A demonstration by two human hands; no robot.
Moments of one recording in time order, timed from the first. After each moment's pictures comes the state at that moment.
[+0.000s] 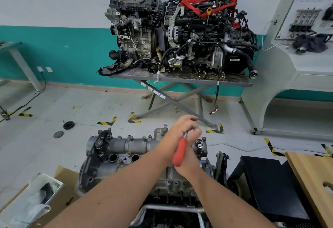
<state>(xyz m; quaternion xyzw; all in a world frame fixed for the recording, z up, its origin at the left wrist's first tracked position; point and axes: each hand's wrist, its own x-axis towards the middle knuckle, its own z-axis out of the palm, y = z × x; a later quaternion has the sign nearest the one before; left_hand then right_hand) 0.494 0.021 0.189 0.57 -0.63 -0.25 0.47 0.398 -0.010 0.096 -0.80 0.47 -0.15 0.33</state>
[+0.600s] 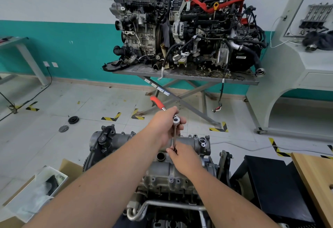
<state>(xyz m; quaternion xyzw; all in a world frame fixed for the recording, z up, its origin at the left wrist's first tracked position) 0.525 0.000 0.218 0.62 -0.17 -0.51 0.57 0.427 -0.025 0.084 -0.84 0.45 -0.11 0.29</state>
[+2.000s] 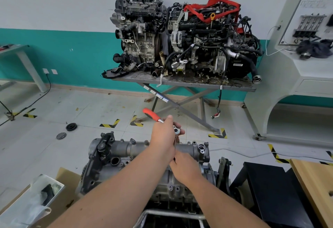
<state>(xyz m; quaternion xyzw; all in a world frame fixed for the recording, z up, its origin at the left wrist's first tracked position) 0.503 0.006 0.210 0.60 -0.09 -0.41 0.68 0.423 -0.021 0.088 -0.87 0.42 -0.09 0.26</state>
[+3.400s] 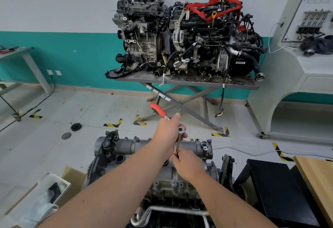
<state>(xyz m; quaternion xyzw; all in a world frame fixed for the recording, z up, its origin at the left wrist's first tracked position) 0.510 0.015 0.214 0.63 -0.20 -0.45 0.61 0.422 -0.019 0.086 -0.86 0.42 -0.10 0.26</state>
